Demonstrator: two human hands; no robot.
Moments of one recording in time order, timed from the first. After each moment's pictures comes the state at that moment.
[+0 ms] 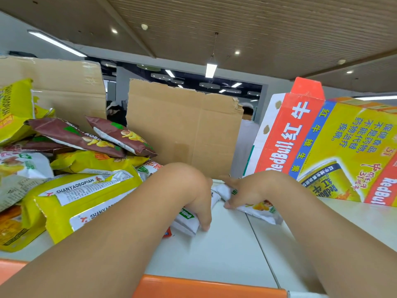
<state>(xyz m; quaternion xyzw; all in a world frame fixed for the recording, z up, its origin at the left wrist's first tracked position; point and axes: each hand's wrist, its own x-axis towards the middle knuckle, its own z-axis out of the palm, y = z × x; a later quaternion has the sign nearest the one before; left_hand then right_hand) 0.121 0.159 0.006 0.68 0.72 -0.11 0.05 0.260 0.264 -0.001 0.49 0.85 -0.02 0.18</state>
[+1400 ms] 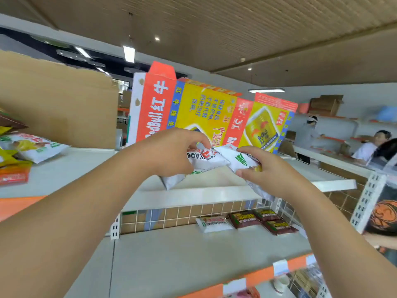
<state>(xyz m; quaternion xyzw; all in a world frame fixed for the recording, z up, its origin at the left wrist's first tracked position) 0.347 0.094 0.012 0.84 0.47 0.26 0.02 0.618 0.090 -0.011 0.56 0.76 -0.06 -0.32</state>
